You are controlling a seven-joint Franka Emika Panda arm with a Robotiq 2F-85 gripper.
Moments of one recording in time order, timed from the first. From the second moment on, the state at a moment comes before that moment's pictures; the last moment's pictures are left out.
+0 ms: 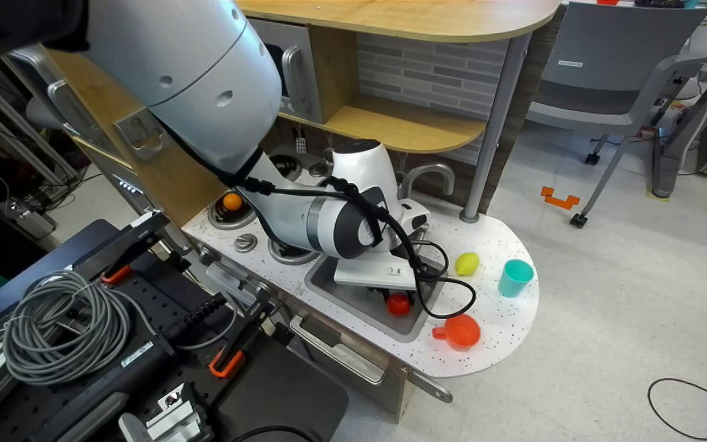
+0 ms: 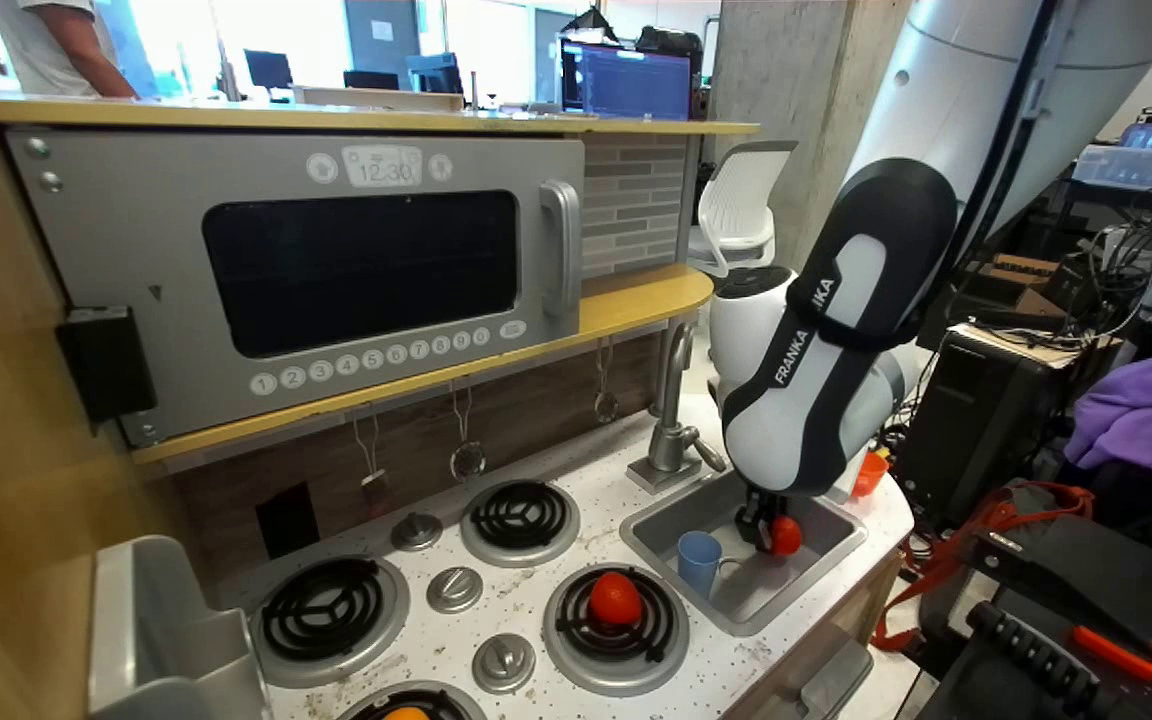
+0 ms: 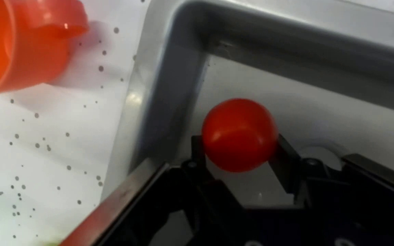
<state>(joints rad) -0.08 1.20 -0.24 -1.63 -0.27 2.79 -0.26</state>
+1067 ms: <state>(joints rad) -0.04 1.23 -0.24 -1.61 -0.27 2.80 -0.23</state>
